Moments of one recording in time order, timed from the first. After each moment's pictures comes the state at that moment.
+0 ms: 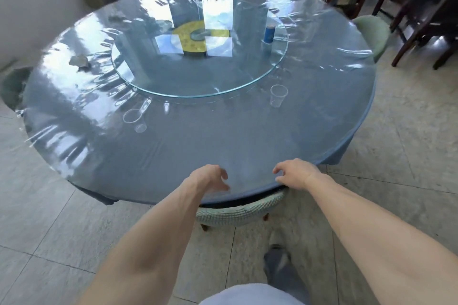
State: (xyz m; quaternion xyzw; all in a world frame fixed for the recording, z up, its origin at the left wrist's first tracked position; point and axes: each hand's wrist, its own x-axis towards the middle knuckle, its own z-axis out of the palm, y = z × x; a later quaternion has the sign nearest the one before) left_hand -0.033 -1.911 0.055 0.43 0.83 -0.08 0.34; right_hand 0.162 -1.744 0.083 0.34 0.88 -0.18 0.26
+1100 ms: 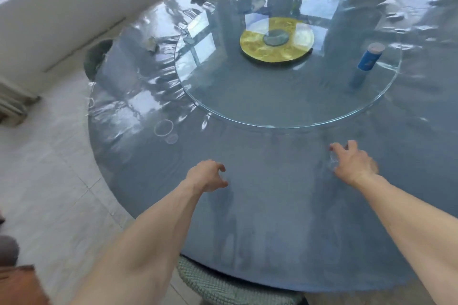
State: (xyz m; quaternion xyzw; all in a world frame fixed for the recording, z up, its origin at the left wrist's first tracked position) left_hand -0.169 -1.837 0.059 0.20 0.93 0.00 0.32; right_hand -0.023 -1.497 0.046 0.32 0.92 -0.09 0.20
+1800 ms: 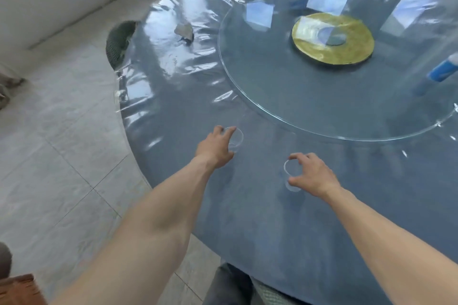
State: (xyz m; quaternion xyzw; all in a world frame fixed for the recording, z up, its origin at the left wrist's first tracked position) left_hand -0.360 -1.990 0.041 0.24 0.94 0.08 0.23; right_hand -0.188 -1.769 0.038 0.27 0.91 -0.25 0.19
